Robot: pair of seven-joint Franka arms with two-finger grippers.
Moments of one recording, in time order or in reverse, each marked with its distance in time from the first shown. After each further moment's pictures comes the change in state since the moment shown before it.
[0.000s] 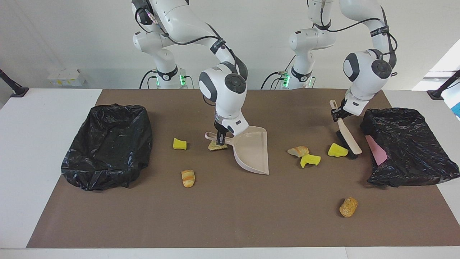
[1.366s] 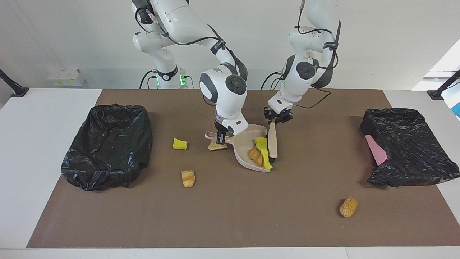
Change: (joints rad) left arm -0.600 0.126 -0.017 0.092 -0.299 0.160 -0.045; right arm 0.004 -0.007 0.000 -0.034 -0.001 0.012 0.000
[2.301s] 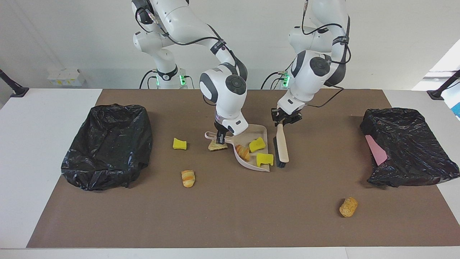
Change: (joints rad) left arm 0.265 0.011 0.039 0.177 0.158 -0.150 -0.017; right arm 0.000 -0.001 0.000 -0.002 0.000 0.000 0.000
